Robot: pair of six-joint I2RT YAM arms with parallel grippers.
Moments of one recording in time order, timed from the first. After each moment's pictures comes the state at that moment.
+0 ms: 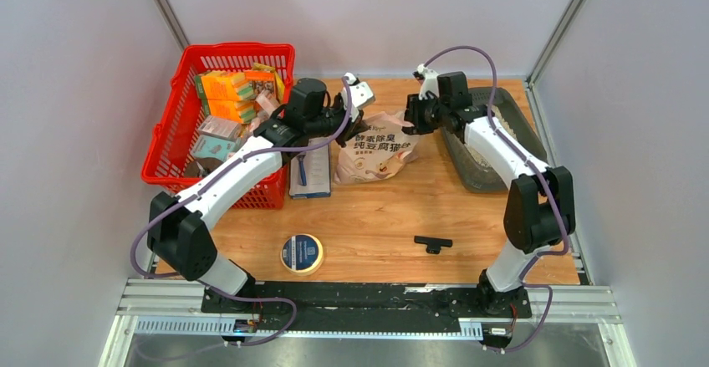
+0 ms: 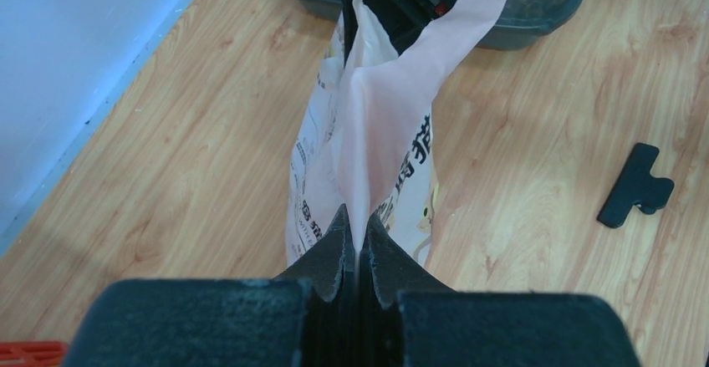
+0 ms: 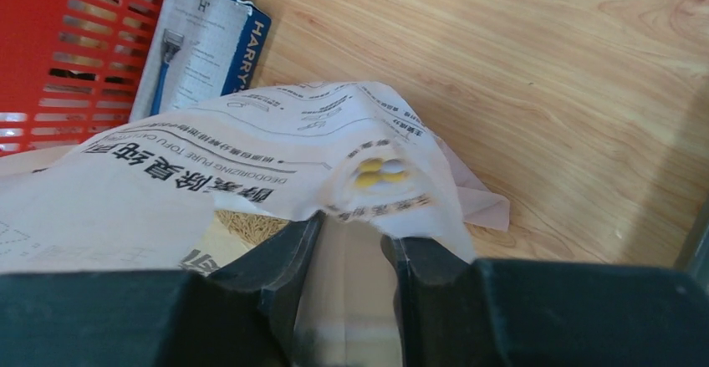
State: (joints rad) left arm -0.60 1.51 1.35 -0.24 0.43 0.29; right arm 0.31 1.70 1.38 -0.37 -0.41 0.16
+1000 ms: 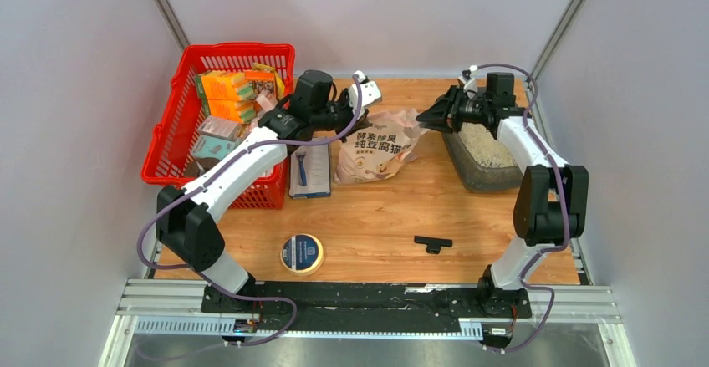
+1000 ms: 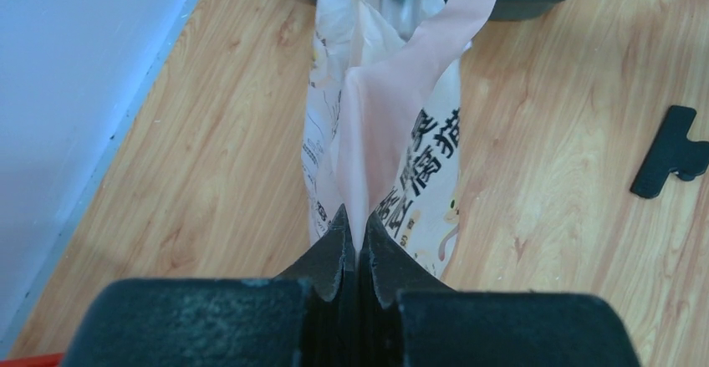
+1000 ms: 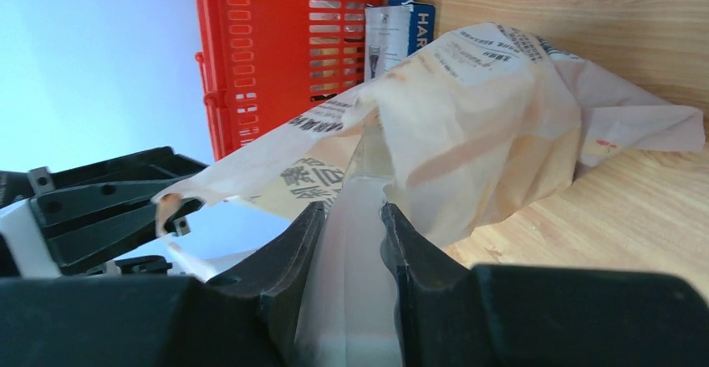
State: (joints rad) left arm -0.60 1.58 1.47 -0.36 0.44 0.42; right arm 0.02 1.76 1.35 -0.26 -1.02 0.73
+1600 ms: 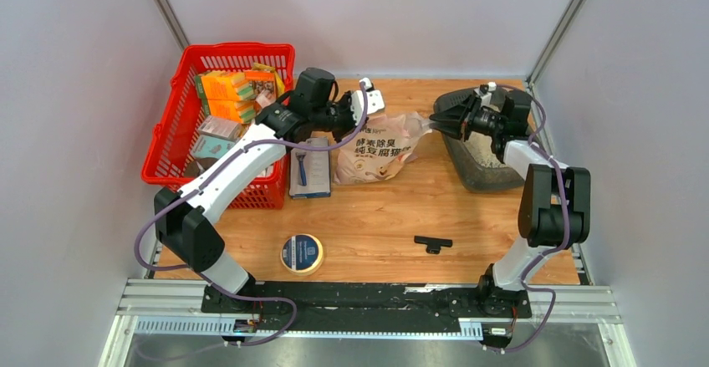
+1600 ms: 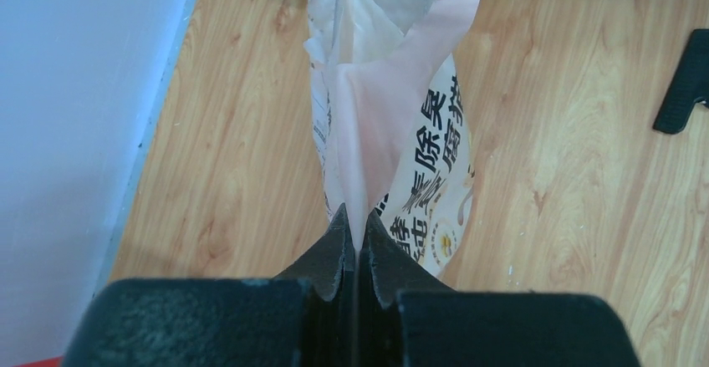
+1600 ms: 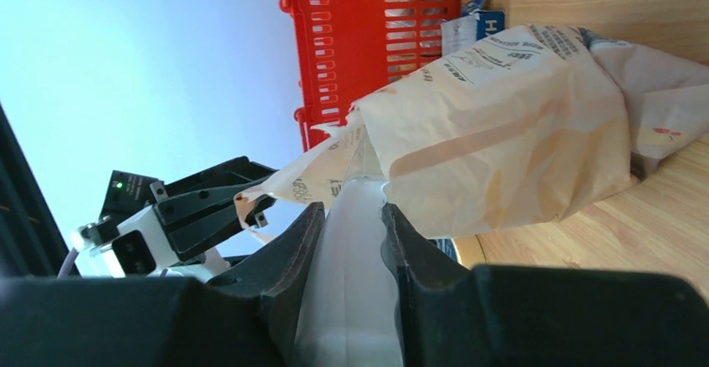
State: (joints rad) left arm -0.61 1.58 1.55 -0.54 0.43 0.61; right arm -0.10 1.71 1.05 0.36 -1.16 1.26
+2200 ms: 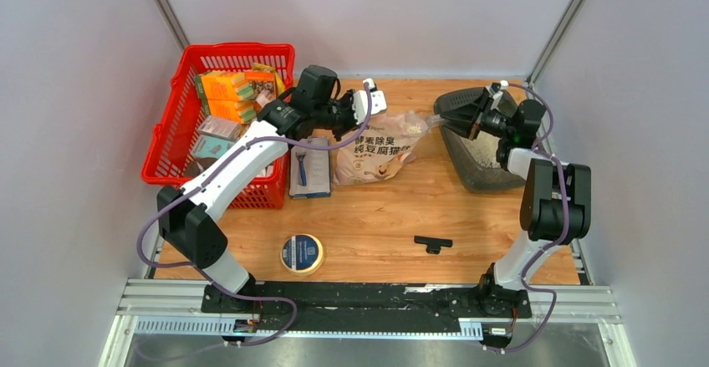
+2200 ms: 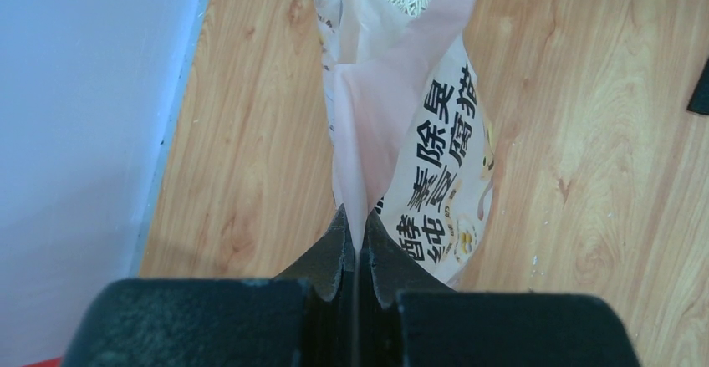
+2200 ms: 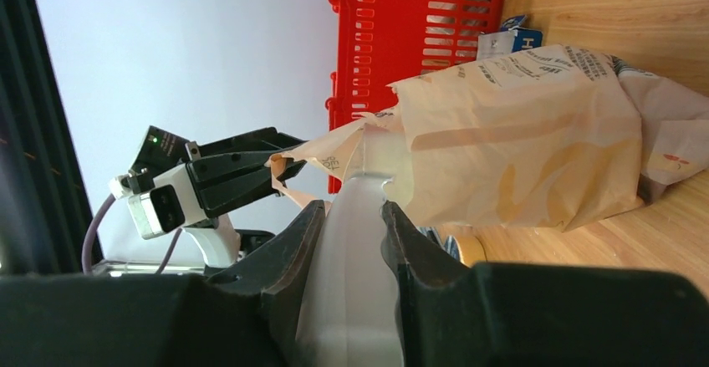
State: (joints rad) left arm -0.61 1.60 1.59 -0.57 0.40 0.68; right arm -0.17 1.74 0.98 0.77 -1.24 1.48
